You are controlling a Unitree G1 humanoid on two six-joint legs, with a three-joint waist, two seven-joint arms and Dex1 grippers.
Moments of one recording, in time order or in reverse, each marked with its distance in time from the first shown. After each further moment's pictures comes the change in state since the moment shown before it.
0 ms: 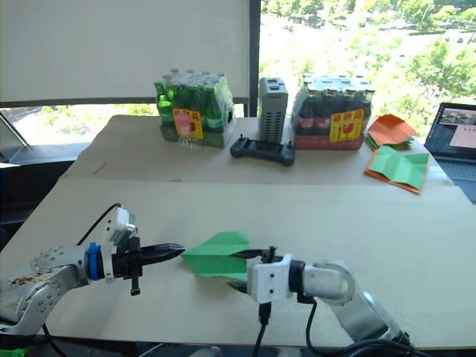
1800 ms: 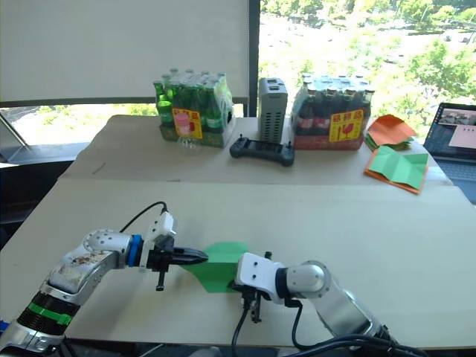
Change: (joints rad) left arm -0.233 -0.070 -0.309 0.248 0.264 -0.195 -0.197; right arm -0.019 0.061 0.149 0.035 -0.023 0.400 0.012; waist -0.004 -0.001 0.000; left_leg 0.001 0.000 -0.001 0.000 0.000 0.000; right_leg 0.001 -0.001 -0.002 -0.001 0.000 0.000
